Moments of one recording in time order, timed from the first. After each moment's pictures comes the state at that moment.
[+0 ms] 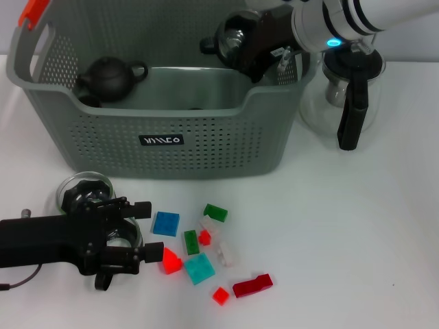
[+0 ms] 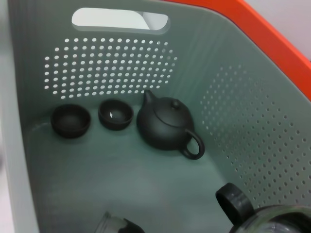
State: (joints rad) left arm -0.41 -2.06 0.46 0.63 2.18 1.89 -1.37; right arm 1.12 2.09 -1.18 -0.64 -2.39 -0.92 1.87
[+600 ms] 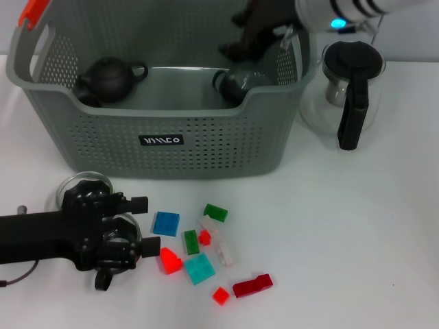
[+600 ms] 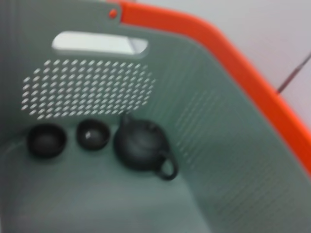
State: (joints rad) left arm -0.41 -2.06 0.45 0.63 2.17 1.90 -1.37; right arm 1.09 2.10 -1.18 -0.75 -2.40 -0.92 1.89
